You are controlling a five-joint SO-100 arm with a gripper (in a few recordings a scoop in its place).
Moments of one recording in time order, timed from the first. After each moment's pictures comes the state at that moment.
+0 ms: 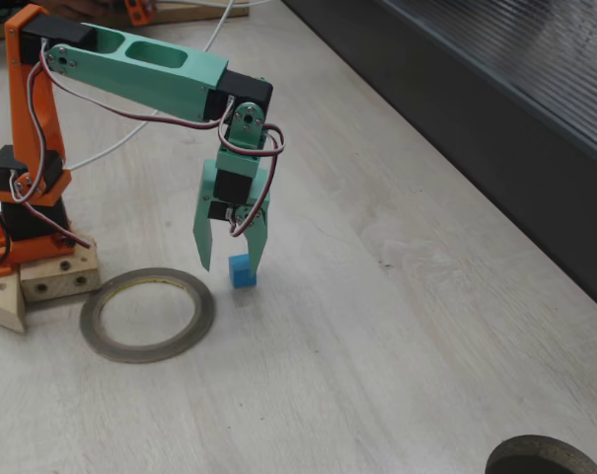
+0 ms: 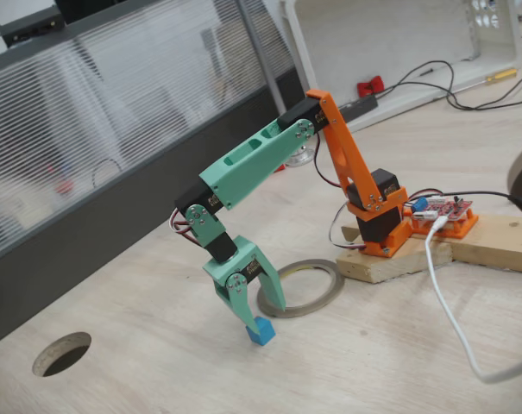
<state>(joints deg) 21.4 81.4 96.4 90.4 82.6</state>
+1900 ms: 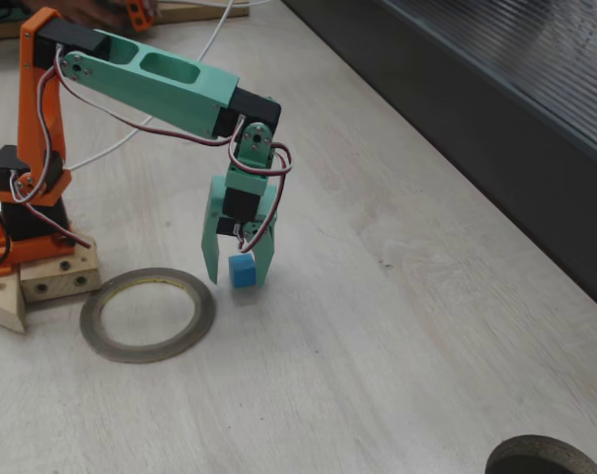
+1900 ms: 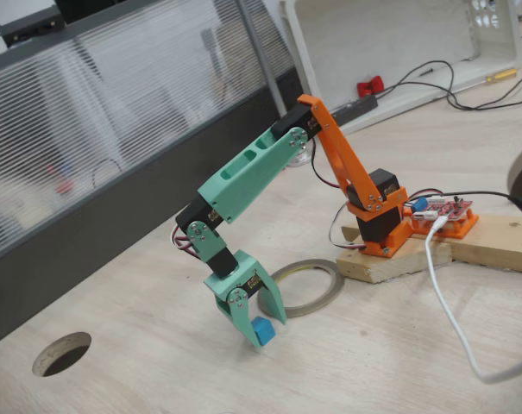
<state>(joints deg) 21.3 76.8 96.4 85.6 82.6</state>
